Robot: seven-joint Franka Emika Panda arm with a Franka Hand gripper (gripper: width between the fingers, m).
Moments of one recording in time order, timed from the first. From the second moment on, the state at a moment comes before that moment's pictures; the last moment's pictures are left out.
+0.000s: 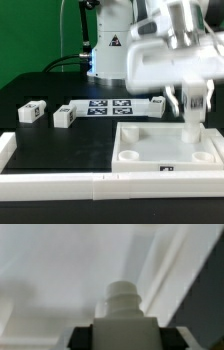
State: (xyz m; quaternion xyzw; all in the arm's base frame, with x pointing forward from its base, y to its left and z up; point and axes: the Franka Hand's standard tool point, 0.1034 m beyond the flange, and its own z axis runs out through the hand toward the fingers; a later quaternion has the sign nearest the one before) arm 0.545 0.115 0.065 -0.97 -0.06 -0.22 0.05
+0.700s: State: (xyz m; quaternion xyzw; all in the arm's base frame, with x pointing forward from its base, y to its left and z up) arm 0.584 0.129 0.070 -0.97 -0.06 -0.24 0.05
